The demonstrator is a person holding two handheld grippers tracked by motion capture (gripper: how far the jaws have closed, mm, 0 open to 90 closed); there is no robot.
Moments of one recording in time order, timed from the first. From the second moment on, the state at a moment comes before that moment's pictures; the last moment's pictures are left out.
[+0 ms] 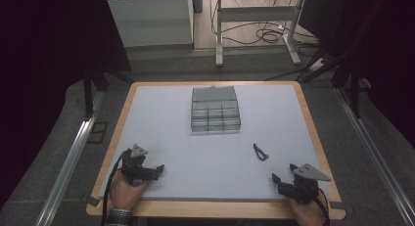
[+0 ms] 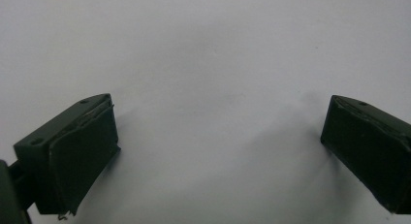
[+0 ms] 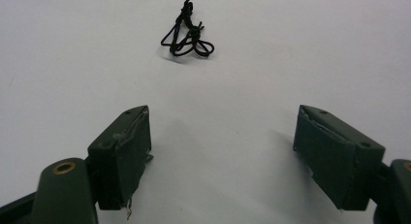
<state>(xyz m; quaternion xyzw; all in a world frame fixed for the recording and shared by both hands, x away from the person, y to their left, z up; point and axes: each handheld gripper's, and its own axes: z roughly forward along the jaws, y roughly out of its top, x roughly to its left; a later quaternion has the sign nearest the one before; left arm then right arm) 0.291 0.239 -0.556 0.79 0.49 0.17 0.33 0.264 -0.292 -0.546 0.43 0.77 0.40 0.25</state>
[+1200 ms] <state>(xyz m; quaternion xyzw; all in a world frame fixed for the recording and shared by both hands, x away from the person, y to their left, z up) 0.291 0.239 -0.557 0.78 0.49 0.17 0.33 0.268 -0.285 -0.537 0.45 0.78 0.37 0.24</state>
